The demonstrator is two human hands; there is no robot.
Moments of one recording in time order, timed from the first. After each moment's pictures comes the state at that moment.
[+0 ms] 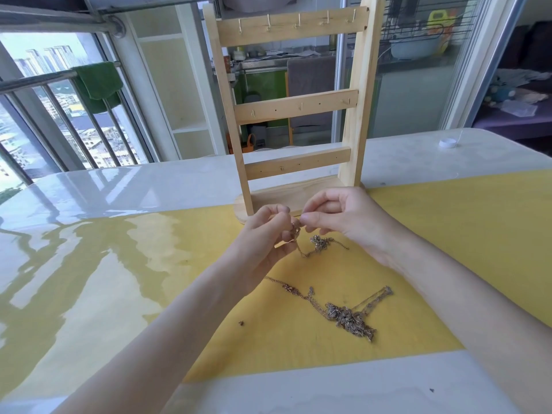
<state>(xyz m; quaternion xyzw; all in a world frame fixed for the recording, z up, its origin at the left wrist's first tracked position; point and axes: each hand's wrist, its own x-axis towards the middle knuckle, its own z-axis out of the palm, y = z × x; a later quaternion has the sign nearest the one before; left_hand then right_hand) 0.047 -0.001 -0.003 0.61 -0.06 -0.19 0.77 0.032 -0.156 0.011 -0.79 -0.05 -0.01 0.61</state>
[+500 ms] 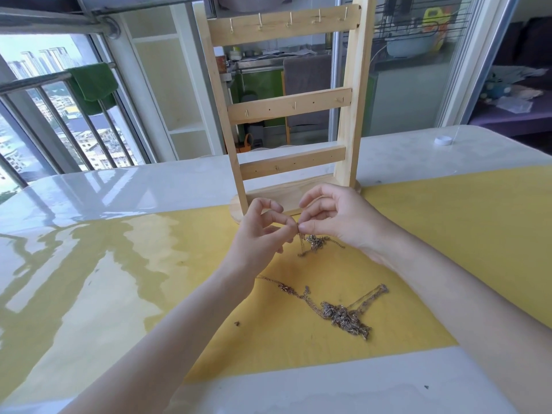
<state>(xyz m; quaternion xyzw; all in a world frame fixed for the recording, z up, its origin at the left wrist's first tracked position) 0.046 -0.001 -0.012 0.72 -0.15 -0.05 0.67 0.032 -0.157 0.010 -0.81 -0.06 0.00 0.59</state>
